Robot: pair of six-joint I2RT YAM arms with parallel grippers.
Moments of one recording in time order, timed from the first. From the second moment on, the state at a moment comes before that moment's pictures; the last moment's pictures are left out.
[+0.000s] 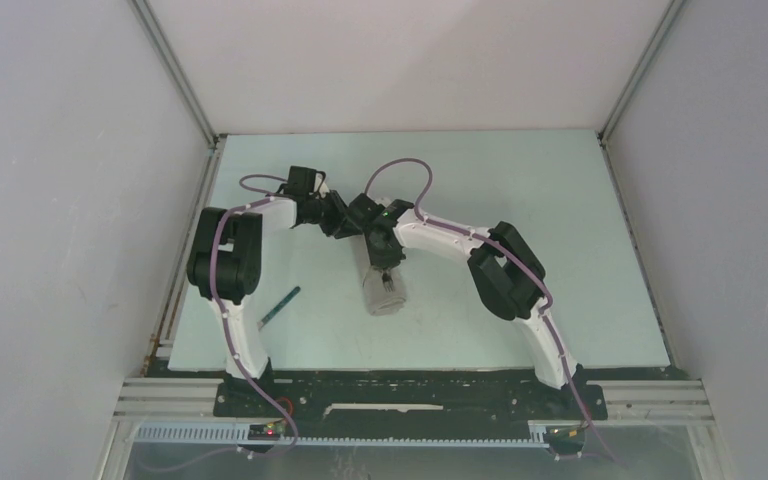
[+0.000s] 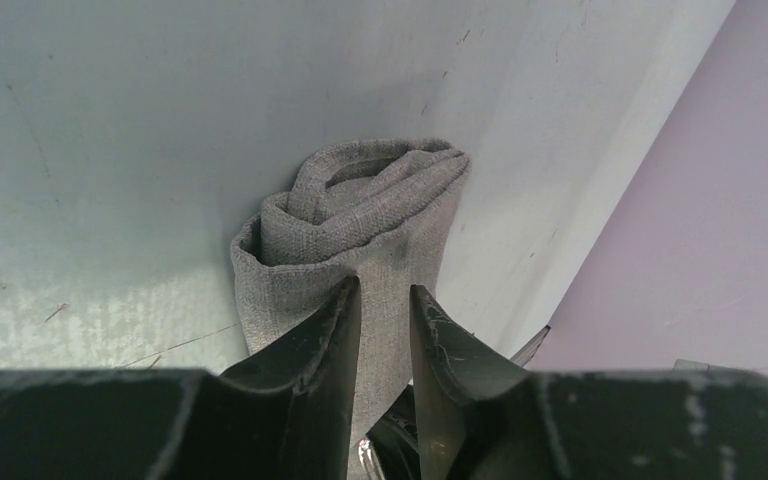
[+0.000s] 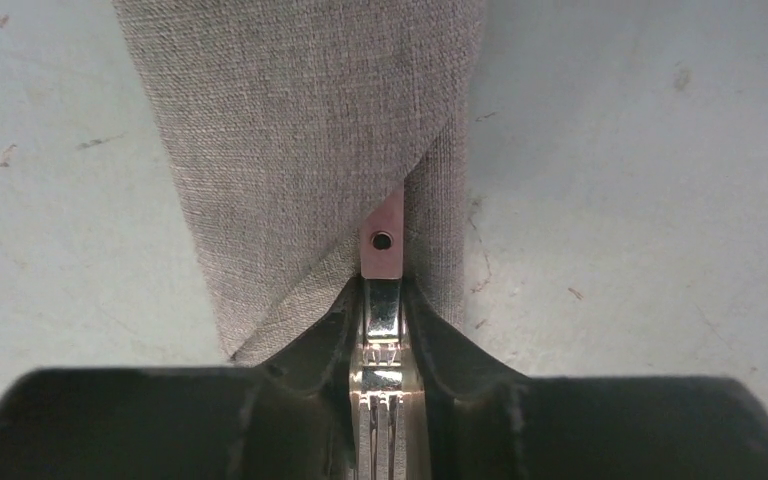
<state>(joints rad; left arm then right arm) -0.18 1.98 1.22 -0.19 0.59 -0.82 0.86 2.23 1.79 -0.80 0.17 0.62</state>
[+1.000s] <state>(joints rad) -0.17 1.10 1.00 -0.60 0.05 -0.44 0.81 1.47 1.20 -0.64 0.00 0.50</state>
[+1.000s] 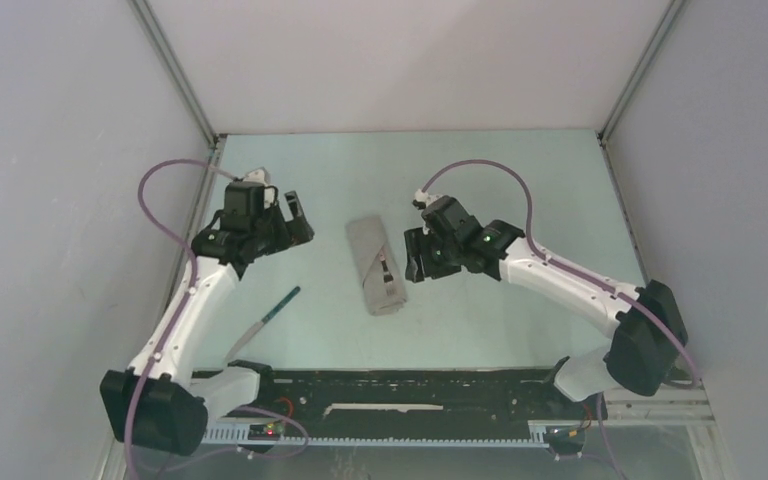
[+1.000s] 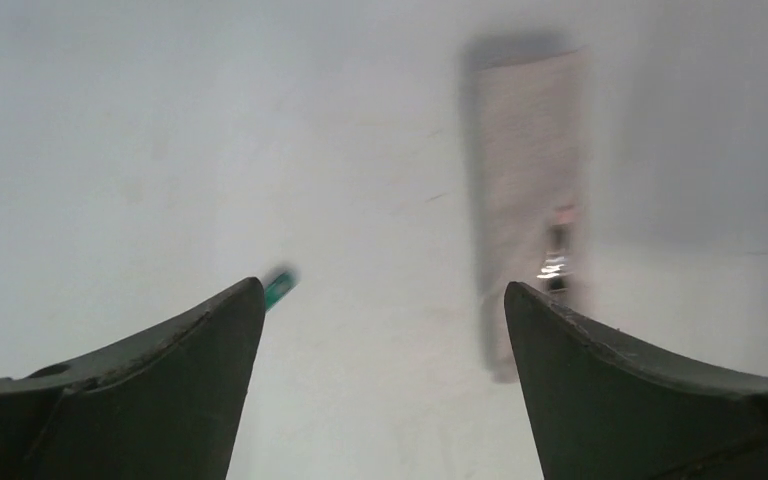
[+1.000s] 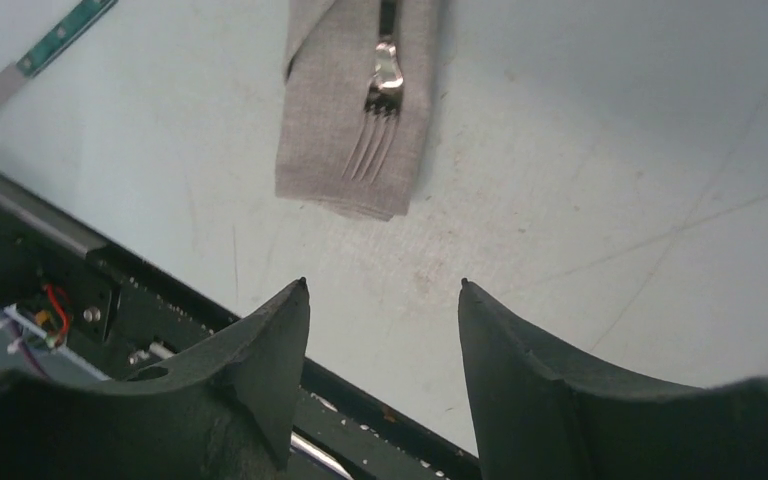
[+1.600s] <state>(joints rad) -0.19 1.74 1.05 -1.03 -0.27 -0.27 0.77 1.06 0.80 -0.34 -0.27 0.42</state>
